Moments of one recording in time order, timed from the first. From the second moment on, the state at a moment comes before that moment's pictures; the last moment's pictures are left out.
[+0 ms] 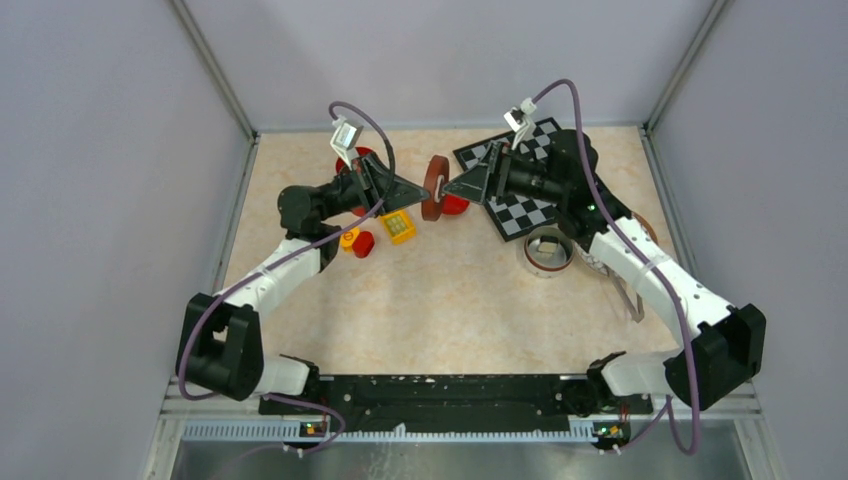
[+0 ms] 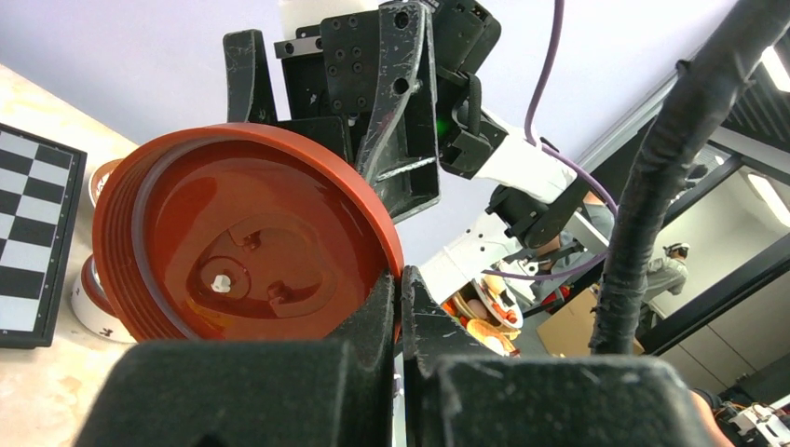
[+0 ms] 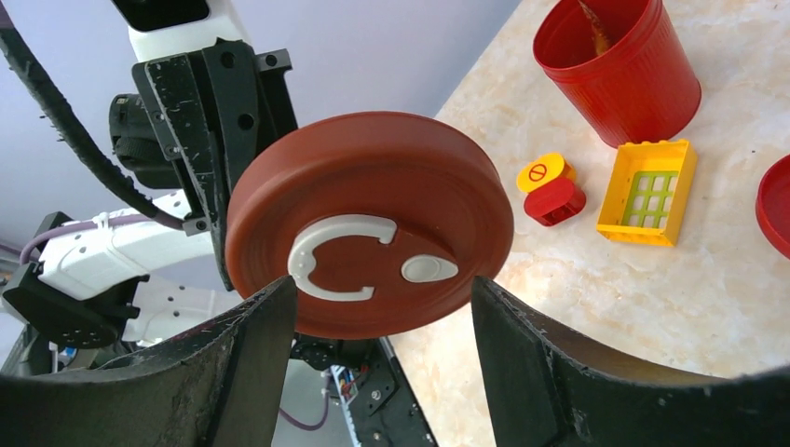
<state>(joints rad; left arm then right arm) -0.32 1.36 0.87 1.20 1.02 -1.35 0.51 1.31 1.21 -0.02 -0.64 0.70</state>
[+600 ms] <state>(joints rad) -0.35 1.40 0.87 1.19 1.00 -1.33 0.54 1.34 1.23 -0.03 -0.62 0.70</state>
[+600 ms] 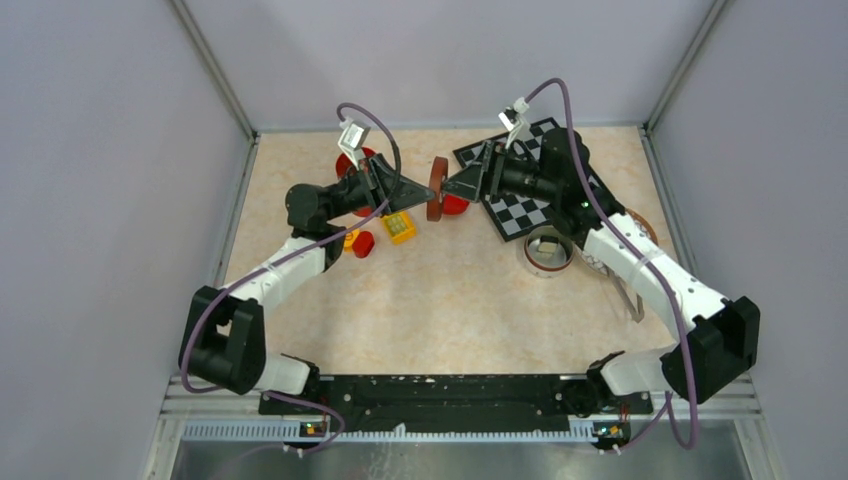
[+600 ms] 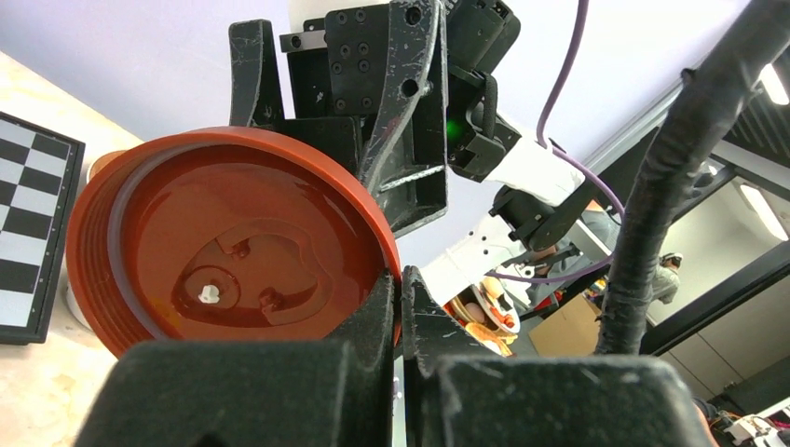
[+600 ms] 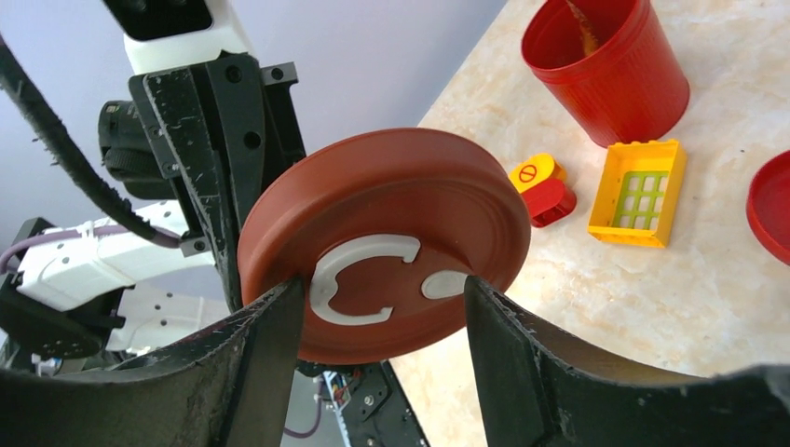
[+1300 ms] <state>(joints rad) -0.31 1.40 0.87 1.19 0.97 -1.36 0.53 1.33 1.30 -0.22 -0.39 0.53</state>
